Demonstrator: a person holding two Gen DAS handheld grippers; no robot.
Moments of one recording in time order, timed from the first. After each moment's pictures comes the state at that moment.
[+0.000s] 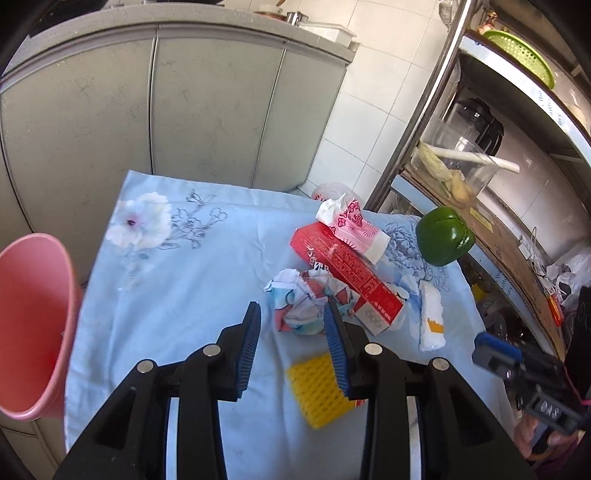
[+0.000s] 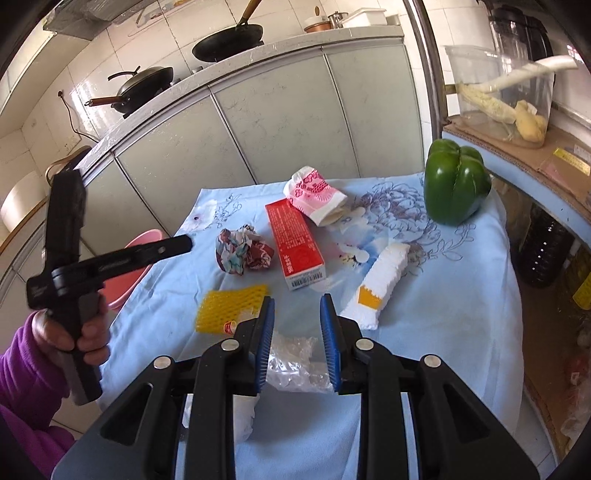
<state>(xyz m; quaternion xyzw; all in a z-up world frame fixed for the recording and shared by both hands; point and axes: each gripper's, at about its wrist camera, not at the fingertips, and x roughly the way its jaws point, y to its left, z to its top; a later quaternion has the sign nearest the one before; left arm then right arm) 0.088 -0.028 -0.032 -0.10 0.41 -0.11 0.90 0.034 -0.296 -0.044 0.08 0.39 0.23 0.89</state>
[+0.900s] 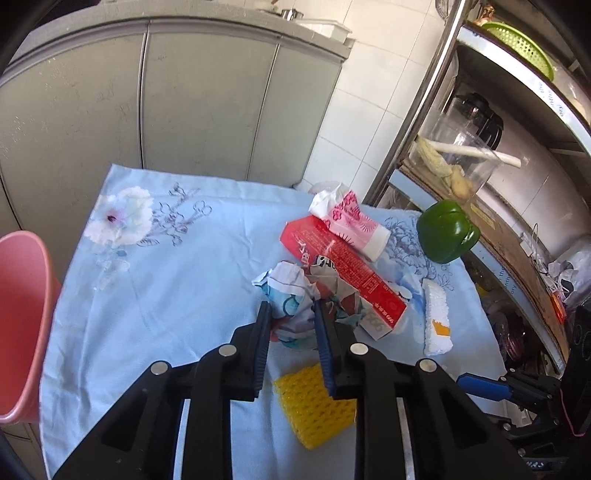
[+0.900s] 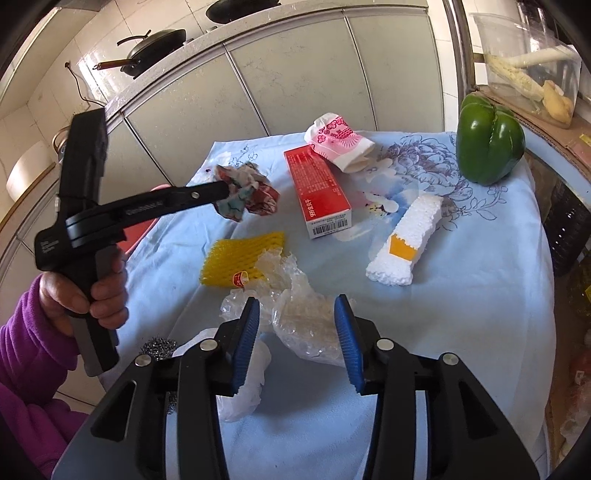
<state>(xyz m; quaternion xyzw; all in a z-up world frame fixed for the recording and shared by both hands) 0.090 -0.036 -0.043 -0.09 0.40 -0.11 0.91 0.027 -0.277 -0.069 0.05 0.44 0.26 0.86</state>
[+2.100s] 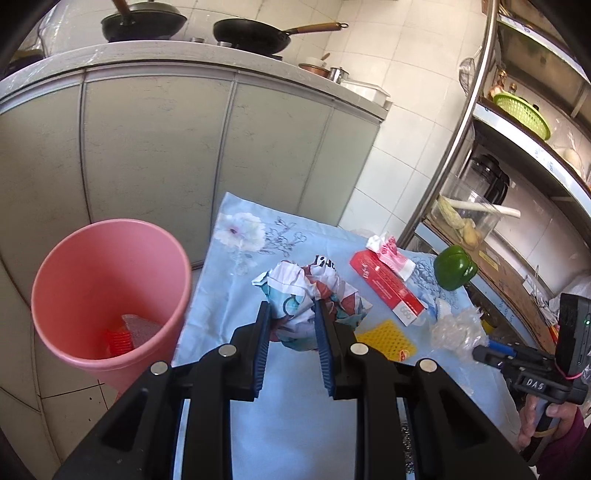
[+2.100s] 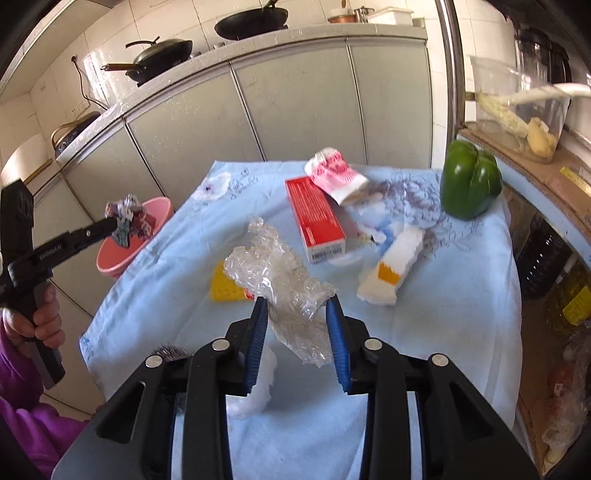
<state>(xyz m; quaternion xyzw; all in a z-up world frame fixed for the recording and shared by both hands) -0.020 0.068 -0.003 -0.14 0.32 -0.04 0.94 0.011 -0.274 -0.037 0.03 0.40 0.24 0.89</state>
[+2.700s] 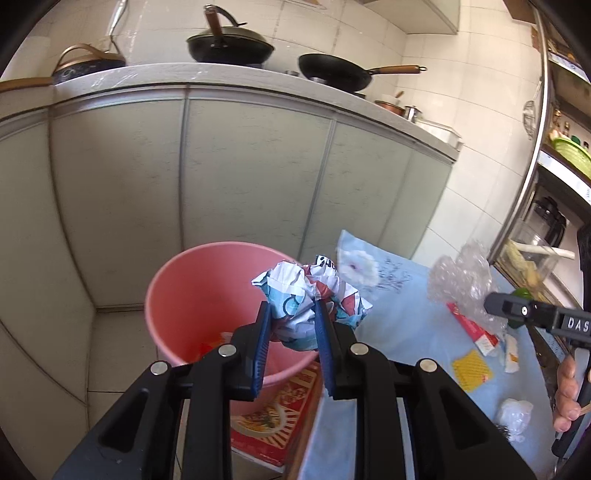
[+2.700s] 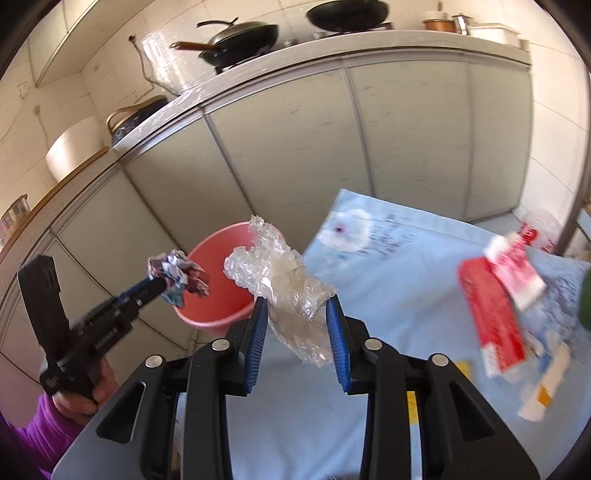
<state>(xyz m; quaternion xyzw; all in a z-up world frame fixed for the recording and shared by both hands) -0.059 0.168 0.002 -0.14 0.28 0.11 0.94 0.056 -0.091 0.014 0.01 0.39 0.38 0.84</state>
